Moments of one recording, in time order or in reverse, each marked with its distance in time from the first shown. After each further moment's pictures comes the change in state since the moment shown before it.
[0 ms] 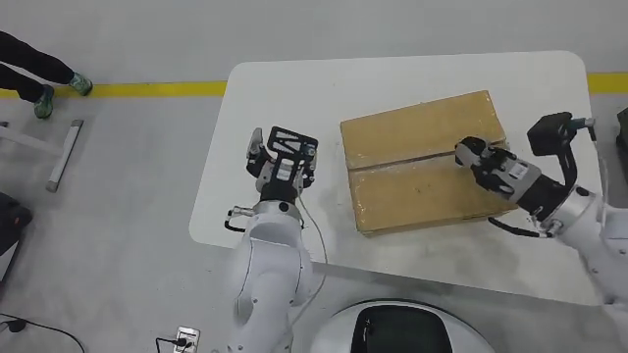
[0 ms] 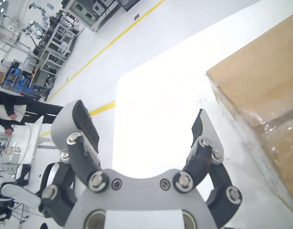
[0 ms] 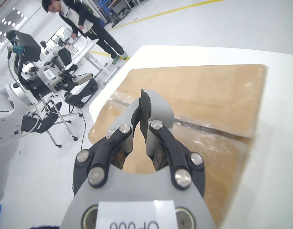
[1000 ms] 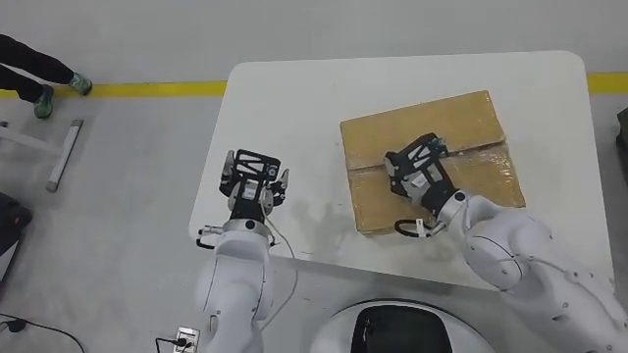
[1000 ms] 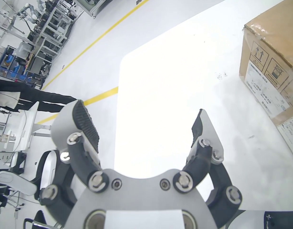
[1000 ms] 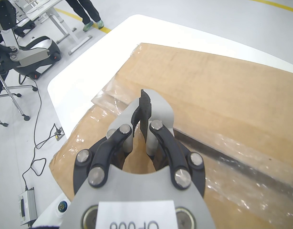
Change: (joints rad) left arm 0.102 0.028 -0.153 -0.022 -0.089 -0.070 0.095; right arm 0.216 -0.058 -0.440 0.139 -0.493 0.255 -0.068
